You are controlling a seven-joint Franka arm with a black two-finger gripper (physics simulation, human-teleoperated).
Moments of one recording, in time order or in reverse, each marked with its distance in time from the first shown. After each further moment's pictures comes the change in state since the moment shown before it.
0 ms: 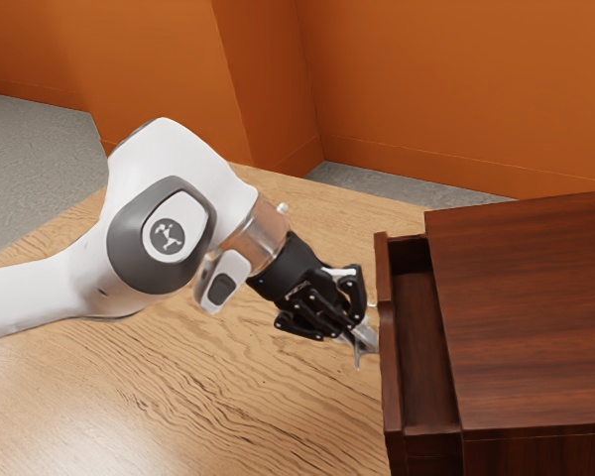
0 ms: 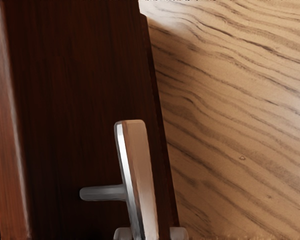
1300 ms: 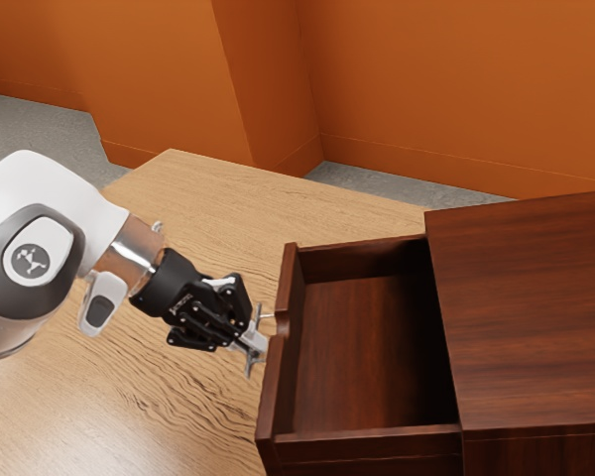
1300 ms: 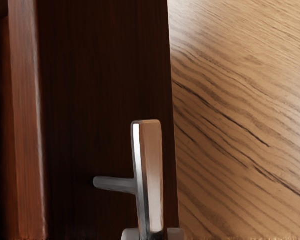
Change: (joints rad) arm -0.001 -0.289 0.188 -0.269 0.029 -0.005 0.041
